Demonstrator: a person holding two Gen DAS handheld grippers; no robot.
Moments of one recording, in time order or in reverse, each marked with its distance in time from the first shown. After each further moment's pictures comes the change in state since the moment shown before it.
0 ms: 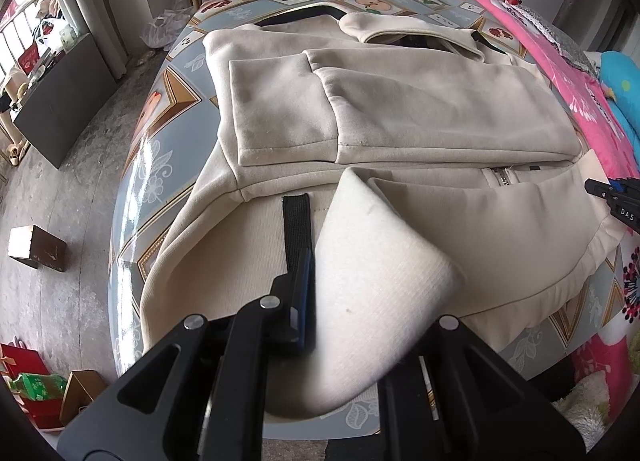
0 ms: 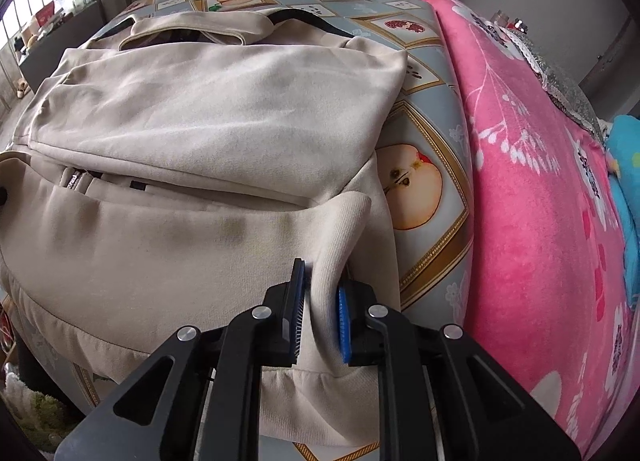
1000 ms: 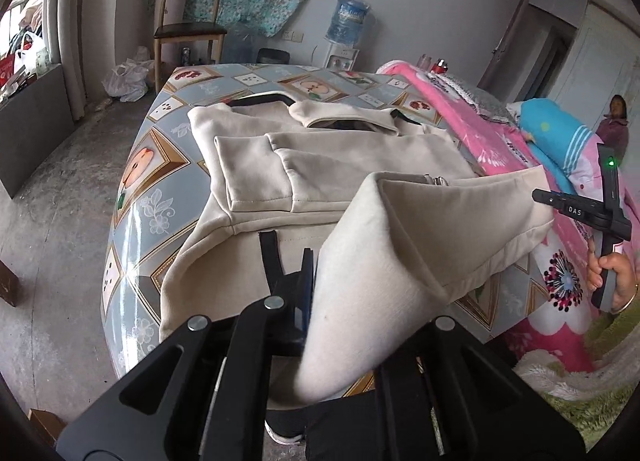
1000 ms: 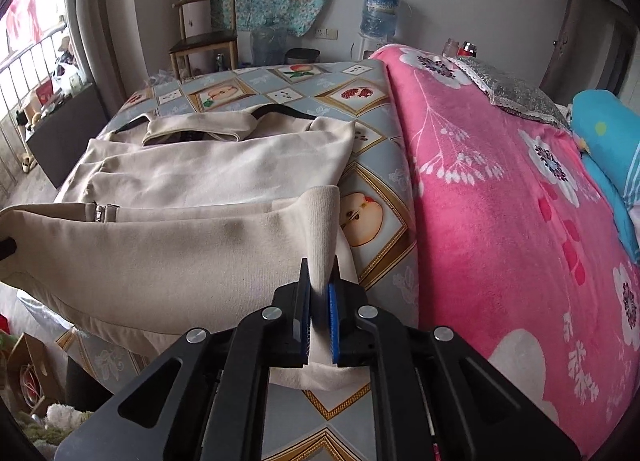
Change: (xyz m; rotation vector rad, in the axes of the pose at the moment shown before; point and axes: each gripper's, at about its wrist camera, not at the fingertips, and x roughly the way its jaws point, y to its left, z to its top) left arm -0.091 0.030 -0.036 0.032 -0.285 -0.279; right arm -0.102 -0.028 -0.029 0.179 -0.241 0.022
